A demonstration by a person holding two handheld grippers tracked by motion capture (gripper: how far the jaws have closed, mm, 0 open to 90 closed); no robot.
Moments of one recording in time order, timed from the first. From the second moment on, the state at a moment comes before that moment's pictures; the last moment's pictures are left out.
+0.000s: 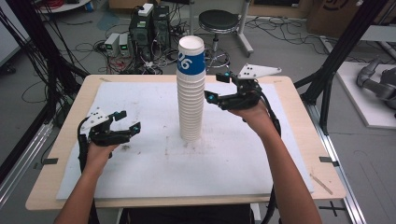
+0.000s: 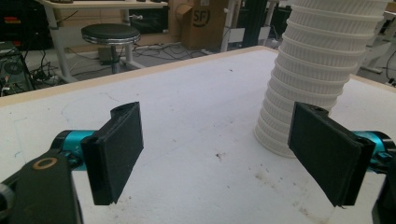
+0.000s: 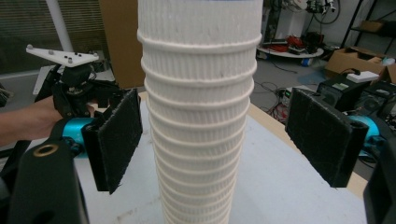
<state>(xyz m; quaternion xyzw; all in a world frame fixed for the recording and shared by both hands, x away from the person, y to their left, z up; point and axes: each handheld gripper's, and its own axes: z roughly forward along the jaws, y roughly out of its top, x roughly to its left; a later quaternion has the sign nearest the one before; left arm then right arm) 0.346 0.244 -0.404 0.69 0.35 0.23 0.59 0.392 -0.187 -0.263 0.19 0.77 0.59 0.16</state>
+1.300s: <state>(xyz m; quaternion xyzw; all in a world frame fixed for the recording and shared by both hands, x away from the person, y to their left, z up) 0.371 0.225 -0.266 0.69 0.25 0.23 0.64 0.410 -0.147 -0.261 0.18 0.78 0.58 0.15</state>
